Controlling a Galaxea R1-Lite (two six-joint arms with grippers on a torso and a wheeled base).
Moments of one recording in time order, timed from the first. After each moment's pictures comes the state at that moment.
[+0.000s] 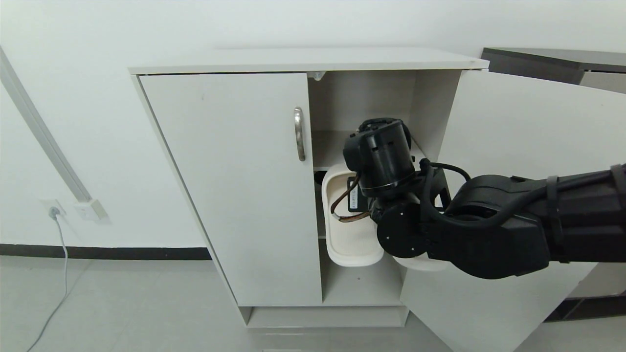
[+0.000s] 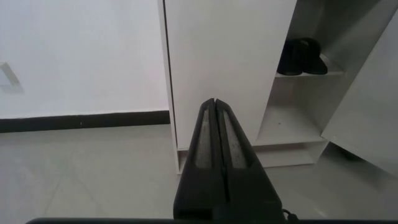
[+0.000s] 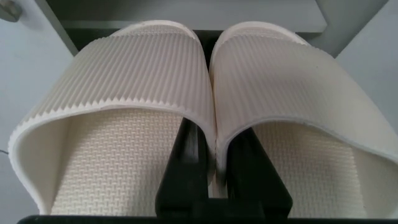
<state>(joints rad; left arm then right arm) 0.00 0.00 0.00 0.00 -0.04 0.00 0.91 1.96 -1.48 -0.10 -0.89 0.32</state>
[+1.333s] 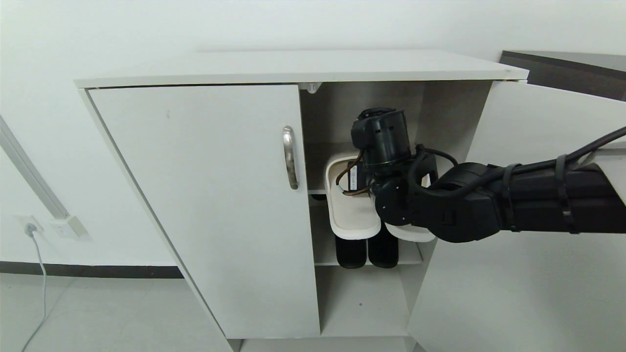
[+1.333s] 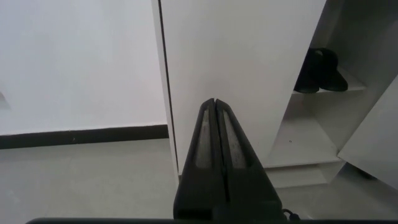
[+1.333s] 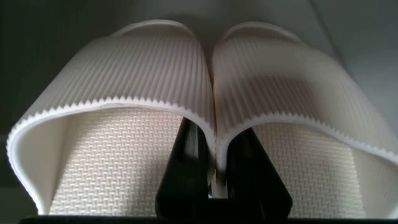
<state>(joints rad) 0.00 0.00 0.00 0.00 -0.04 0.01 0.80 2.06 -1.62 -0.15 -0.79 0.23</state>
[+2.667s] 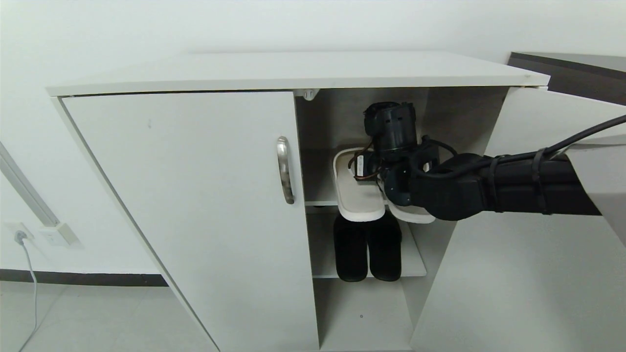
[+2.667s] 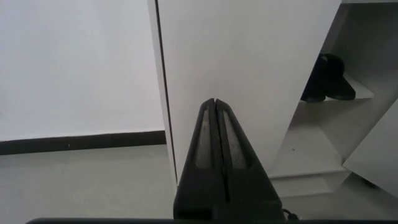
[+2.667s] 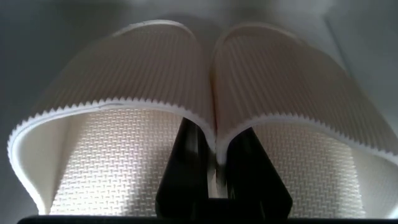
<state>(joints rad) 0.00 0.00 0.00 0.00 -0.05 0.00 0.71 2.12 -1.72 -0.16 -0.68 0.18</state>
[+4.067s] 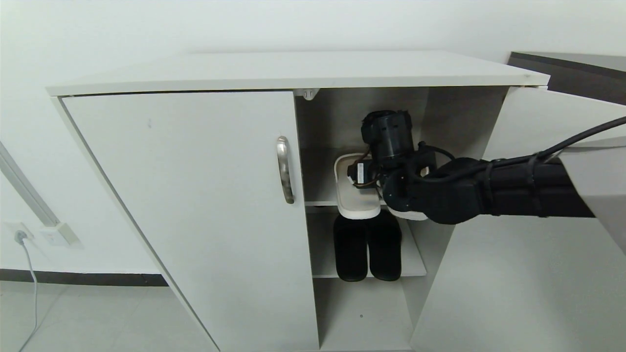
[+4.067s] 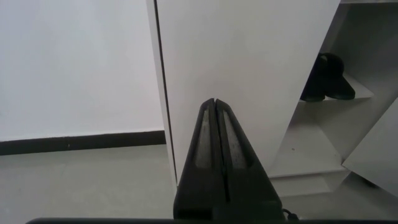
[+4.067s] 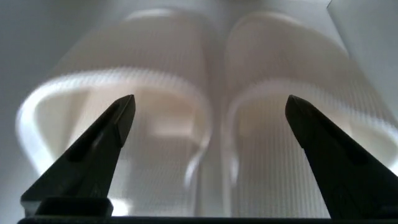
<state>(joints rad) 0.00 0.00 0.00 0.00 -0.05 0.00 0.73 2.11 -1.68 -0.13 -0.70 0.19</state>
